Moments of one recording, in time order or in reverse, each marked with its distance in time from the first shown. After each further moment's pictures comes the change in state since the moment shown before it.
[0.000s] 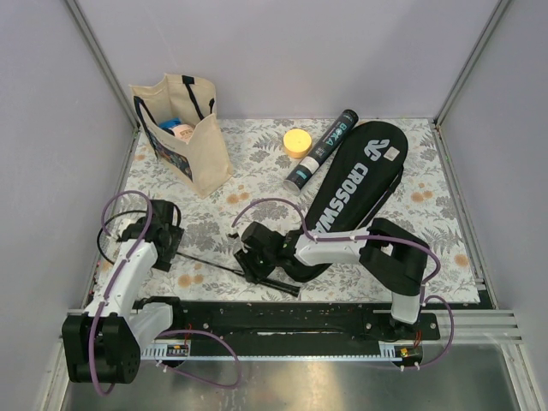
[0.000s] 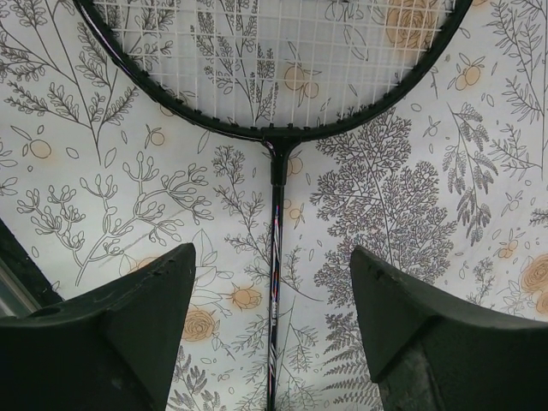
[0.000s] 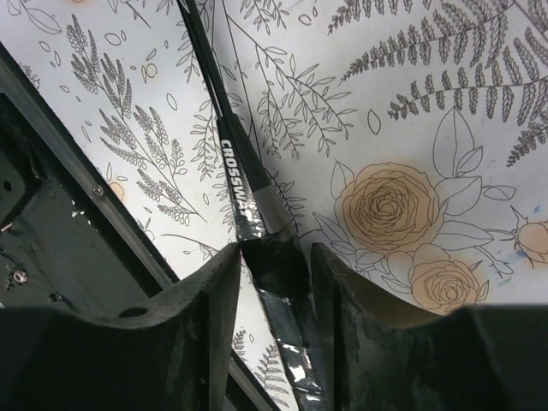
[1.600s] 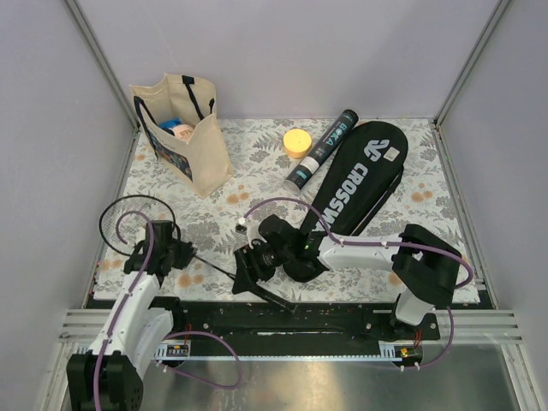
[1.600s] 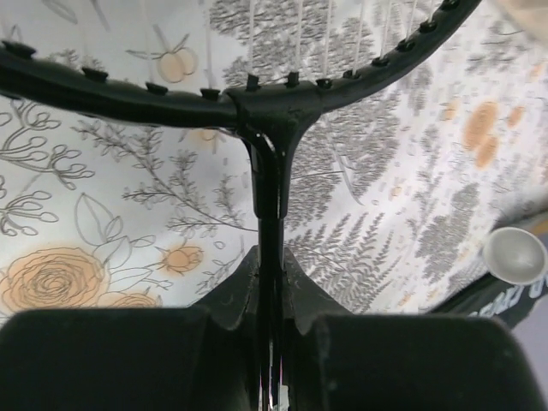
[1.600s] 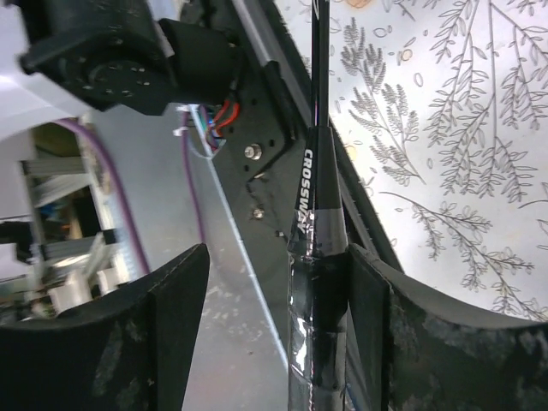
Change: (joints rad) left arm 0.001 -0.225 -0.261 0.296 0.339 0.090; right arm -0.014 -0.198 -0.148 0.227 -0.350 0.283
